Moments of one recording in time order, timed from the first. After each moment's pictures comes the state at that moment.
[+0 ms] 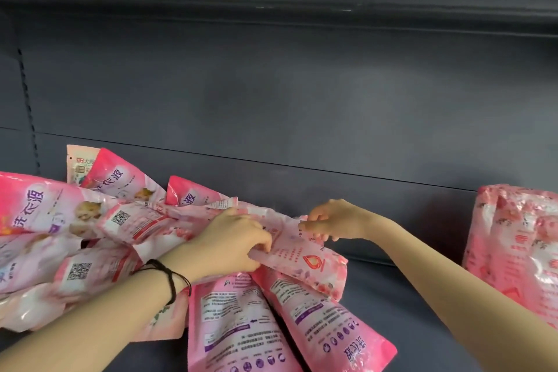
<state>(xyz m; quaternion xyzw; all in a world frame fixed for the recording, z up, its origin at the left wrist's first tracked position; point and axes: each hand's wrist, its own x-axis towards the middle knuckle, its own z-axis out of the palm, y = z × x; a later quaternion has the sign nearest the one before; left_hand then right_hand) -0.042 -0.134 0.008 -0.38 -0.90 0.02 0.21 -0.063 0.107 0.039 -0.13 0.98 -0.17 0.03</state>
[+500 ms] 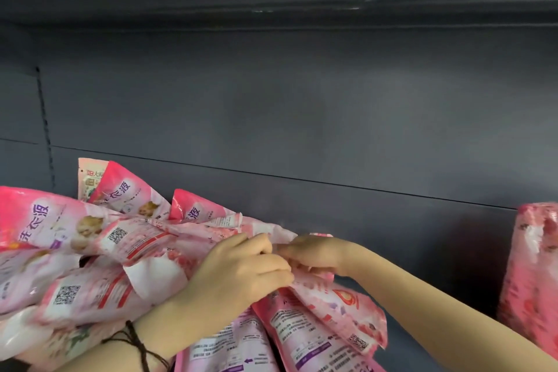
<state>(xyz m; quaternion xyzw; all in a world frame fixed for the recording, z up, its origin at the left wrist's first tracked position) -0.013 -0.125 0.004 -0.47 -0.77 0.02 0.44 -0.090 0.058 0.012 -0.09 0.92 -0.33 0.19</state>
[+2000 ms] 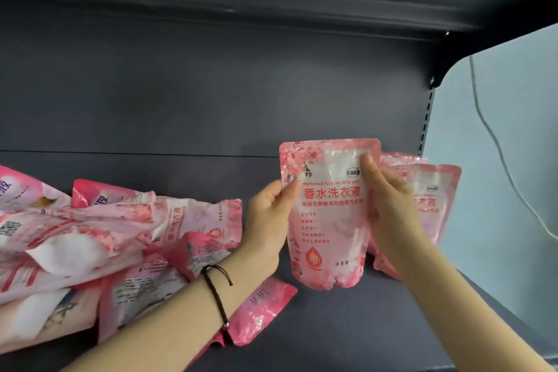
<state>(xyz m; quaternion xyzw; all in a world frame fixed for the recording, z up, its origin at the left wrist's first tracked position) 0.077 0.045 0.024 -0.29 -0.55 -0.78 0.00 0.134 0.197 0.049 0.00 0.56 -0.75 -0.35</state>
